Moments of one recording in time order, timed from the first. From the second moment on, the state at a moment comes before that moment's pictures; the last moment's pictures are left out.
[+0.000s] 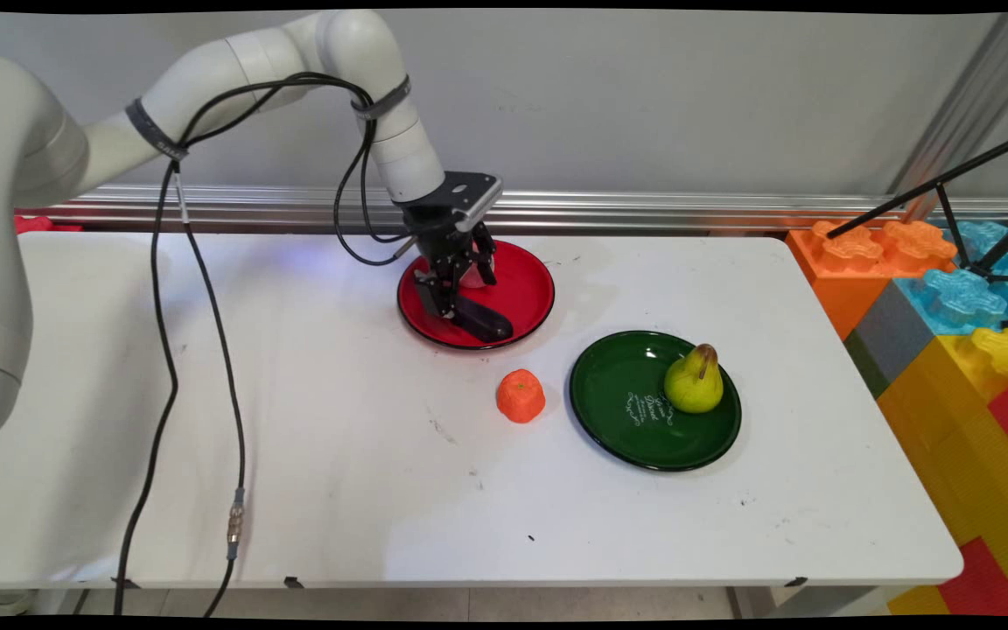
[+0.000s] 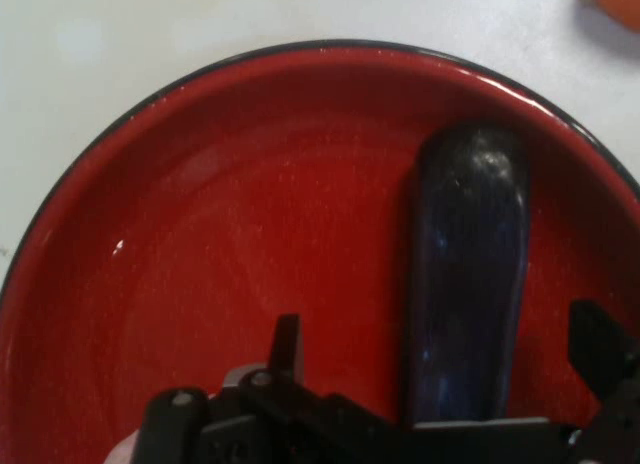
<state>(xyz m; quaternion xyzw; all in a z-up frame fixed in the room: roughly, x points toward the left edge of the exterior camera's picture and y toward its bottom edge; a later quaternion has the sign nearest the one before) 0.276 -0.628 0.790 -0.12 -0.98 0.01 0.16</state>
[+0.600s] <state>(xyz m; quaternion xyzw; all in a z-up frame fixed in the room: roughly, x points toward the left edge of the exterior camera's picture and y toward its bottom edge) 0.272 -0.636 0.781 -0.12 -0.98 -0.01 0.16</state>
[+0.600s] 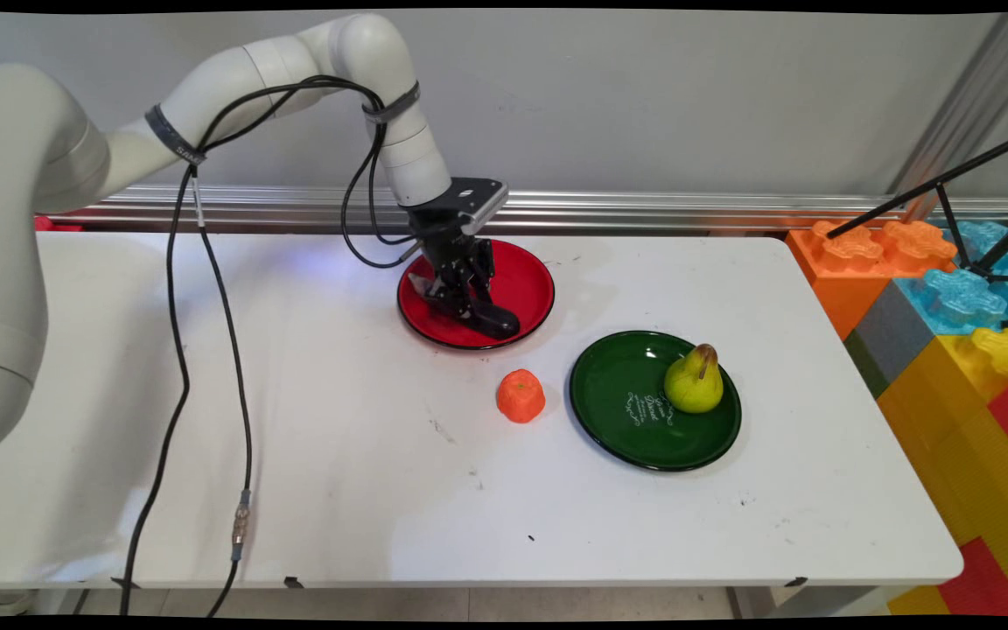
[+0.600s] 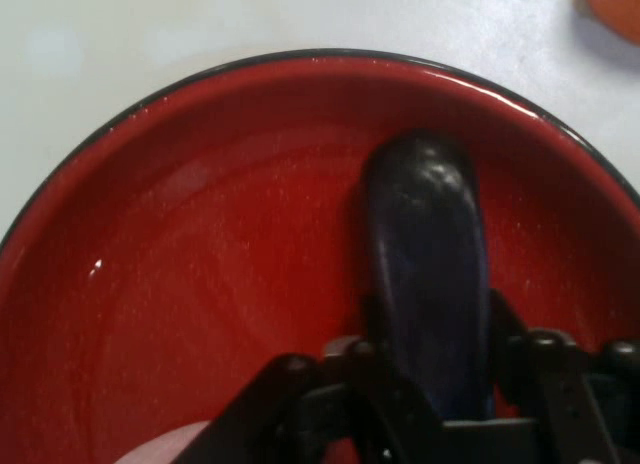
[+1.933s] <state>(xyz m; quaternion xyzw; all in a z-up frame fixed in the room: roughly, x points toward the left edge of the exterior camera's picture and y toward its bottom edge) 0.236 -0.626 0.877 0.00 -0.98 0.05 0.22</state>
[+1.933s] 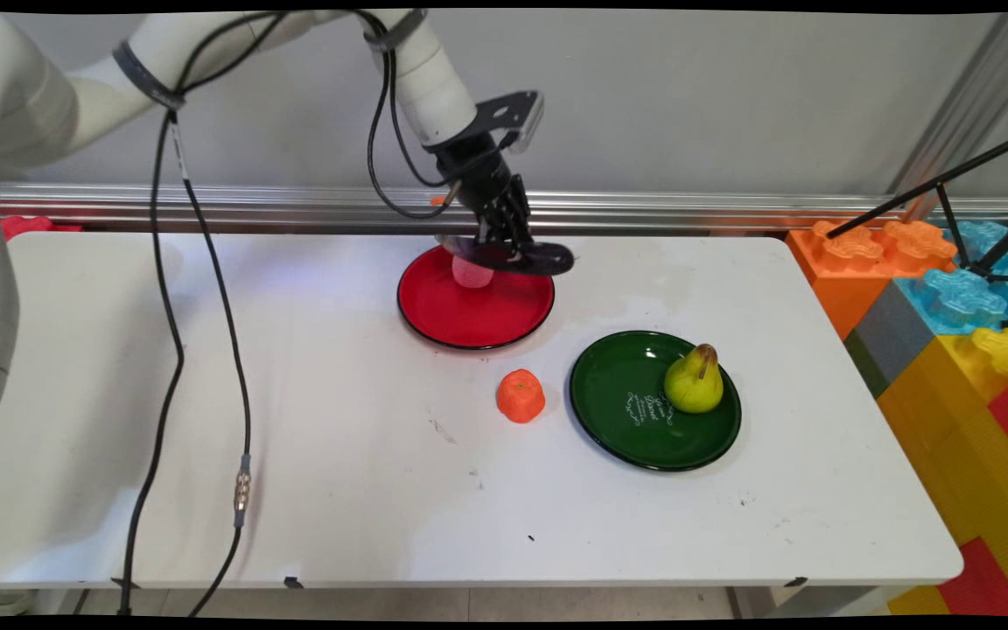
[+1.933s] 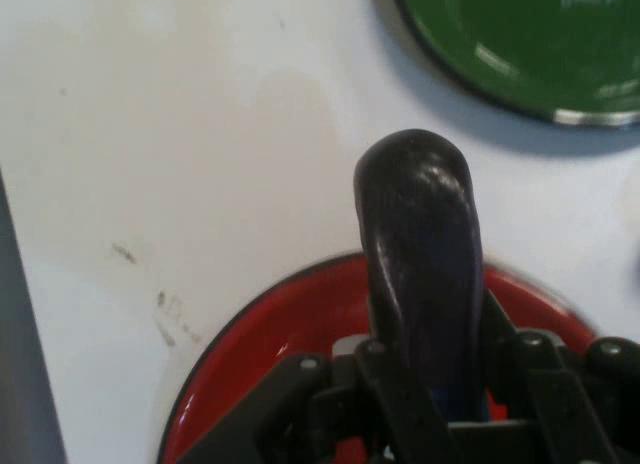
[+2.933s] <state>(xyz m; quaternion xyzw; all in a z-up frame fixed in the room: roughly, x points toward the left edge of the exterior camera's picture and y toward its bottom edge) 0.179 -0.471 0.922 0.00 -0.97 -0.02 0.26</state>
